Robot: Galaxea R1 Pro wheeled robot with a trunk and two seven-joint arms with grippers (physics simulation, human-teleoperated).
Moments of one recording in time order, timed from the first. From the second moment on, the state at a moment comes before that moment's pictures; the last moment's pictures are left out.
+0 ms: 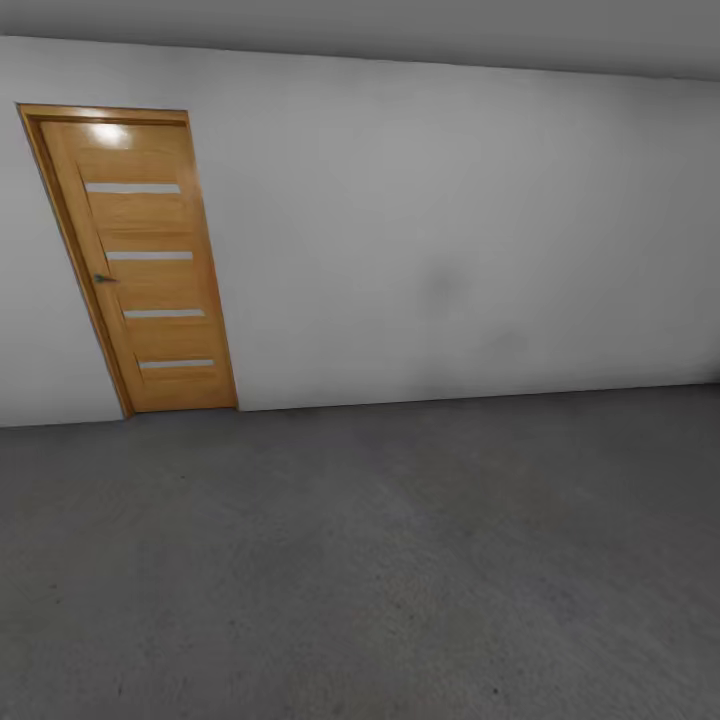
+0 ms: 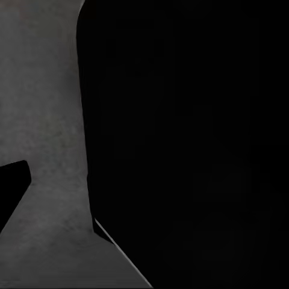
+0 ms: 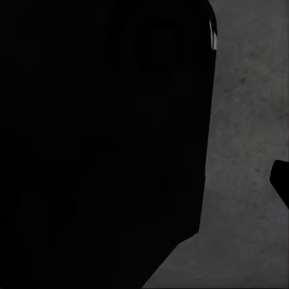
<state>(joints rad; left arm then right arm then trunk) 0.00 0.00 0.00 0.00 0.00 0.00 0.00 0.00 0.00 0.00 0.00 0.00 0.00 0.00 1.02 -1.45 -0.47</state>
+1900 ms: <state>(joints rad) 0.00 -0.01 0.01 -0.05 0.17 -0.01 0.00 0.00 0.01 0.02 0.00 0.10 -0.16 0.00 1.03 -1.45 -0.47</state>
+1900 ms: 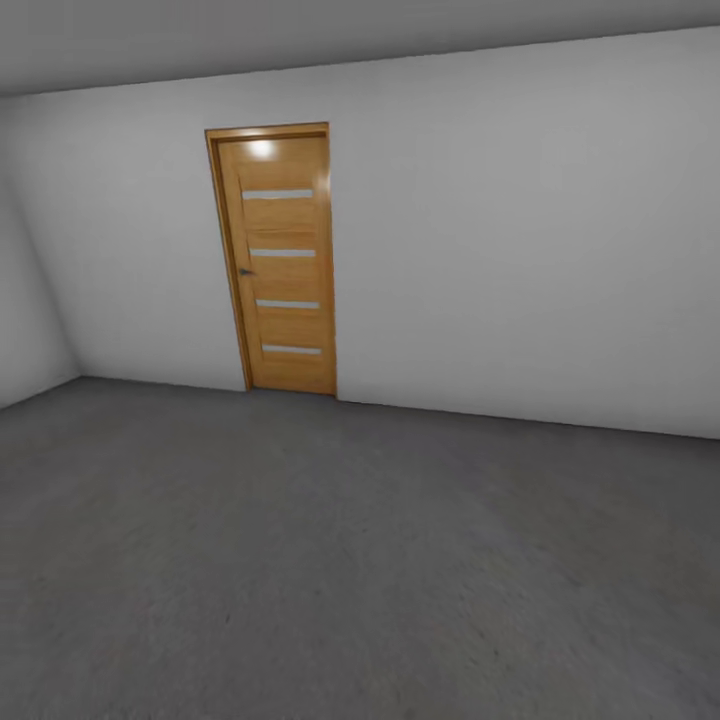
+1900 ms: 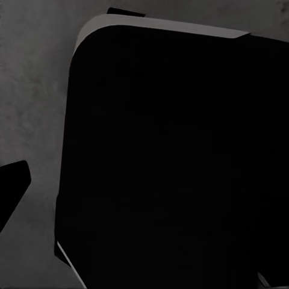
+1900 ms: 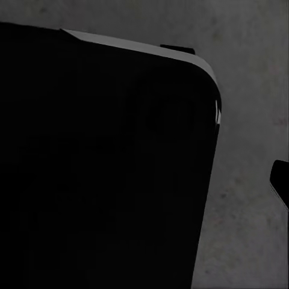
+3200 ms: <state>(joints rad) 0.00 -0.02 0.01 -0.05 0.17 -0.01 0.00 0.00 0.00 0.02 0.00 0.13 -0.16 0.01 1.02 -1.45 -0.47</state>
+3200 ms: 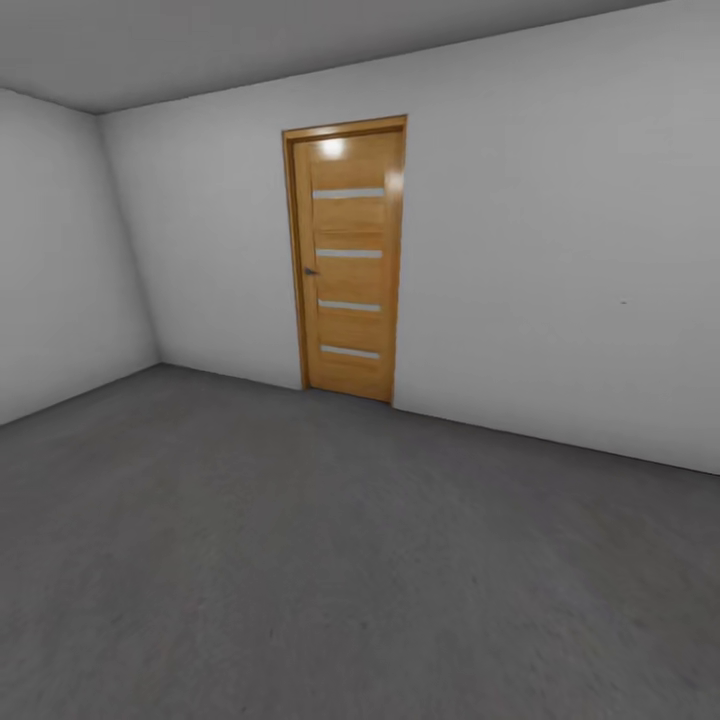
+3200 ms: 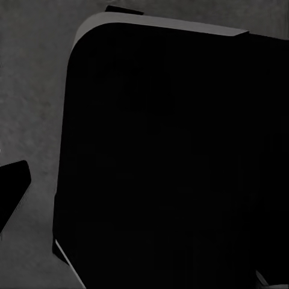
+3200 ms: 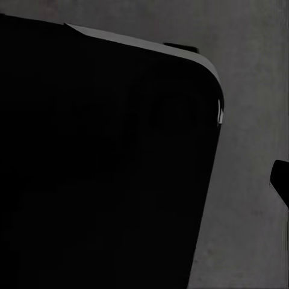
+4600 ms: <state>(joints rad) 0.00 -0.02 0.01 -0.05 0.17 -0.01 0.00 0.00 0.01 0.01 0.00 0.18 -0.16 0.00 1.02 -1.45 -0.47</state>
